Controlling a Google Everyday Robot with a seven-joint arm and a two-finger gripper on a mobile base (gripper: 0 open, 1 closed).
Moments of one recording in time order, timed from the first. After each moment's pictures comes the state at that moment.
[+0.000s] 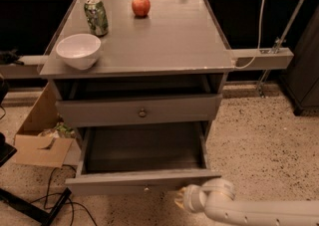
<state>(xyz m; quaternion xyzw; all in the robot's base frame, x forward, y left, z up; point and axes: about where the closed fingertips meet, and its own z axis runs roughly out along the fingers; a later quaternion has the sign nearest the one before) 0.443 -0.080 0.297 -0.61 0.74 0.08 0.27</state>
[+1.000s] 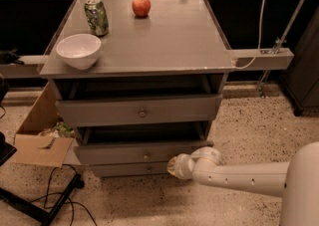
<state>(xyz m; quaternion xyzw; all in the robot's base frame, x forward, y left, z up) 0.568 -0.055 0.333 -0.64 0.71 0.03 0.31</state>
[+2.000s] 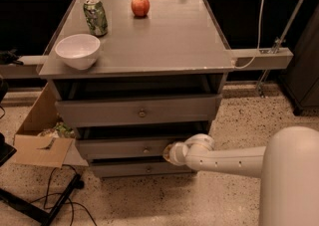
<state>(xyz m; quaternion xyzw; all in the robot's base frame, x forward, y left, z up) 0.624 -0.042 0.346 -0.64 0.70 0.01 0.32</state>
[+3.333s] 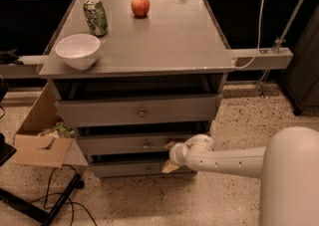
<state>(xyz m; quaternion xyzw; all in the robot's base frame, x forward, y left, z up) 0.624 -0.042 0.346 -0.64 0.70 0.01 0.32</state>
